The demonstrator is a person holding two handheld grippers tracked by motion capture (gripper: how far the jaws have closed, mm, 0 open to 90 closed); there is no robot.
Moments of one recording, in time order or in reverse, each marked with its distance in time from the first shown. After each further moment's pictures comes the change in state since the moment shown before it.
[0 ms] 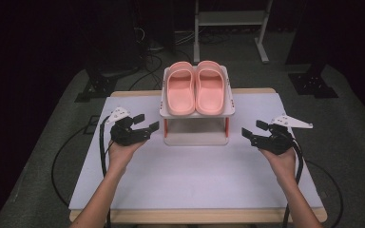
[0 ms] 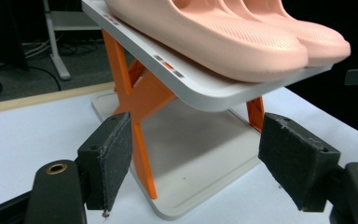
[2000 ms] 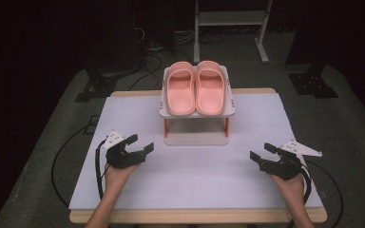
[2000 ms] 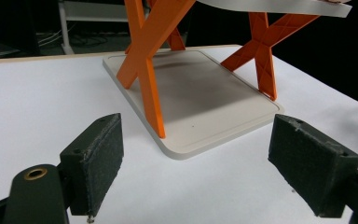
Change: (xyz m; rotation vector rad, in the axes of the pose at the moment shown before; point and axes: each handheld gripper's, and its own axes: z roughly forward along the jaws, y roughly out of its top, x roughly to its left) left arm 0.000 -0.068 -0.023 -0.014 0.044 -0.028; right arm -0.002 -0.068 -0.032 0.024 -0.012 0.030
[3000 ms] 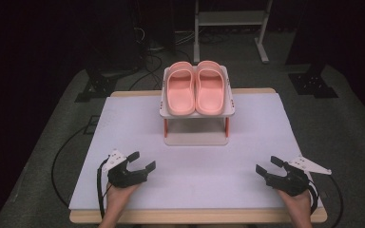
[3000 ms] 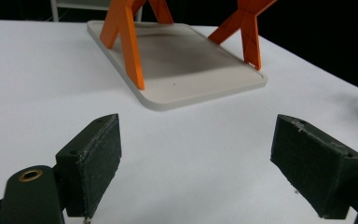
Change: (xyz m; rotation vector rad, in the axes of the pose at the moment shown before) left arm -0.018 -0.049 -0.016 0.021 -0.021 -0.013; right arm 0.000 -0.037 -0.026 -0.009 -0.008 0.036
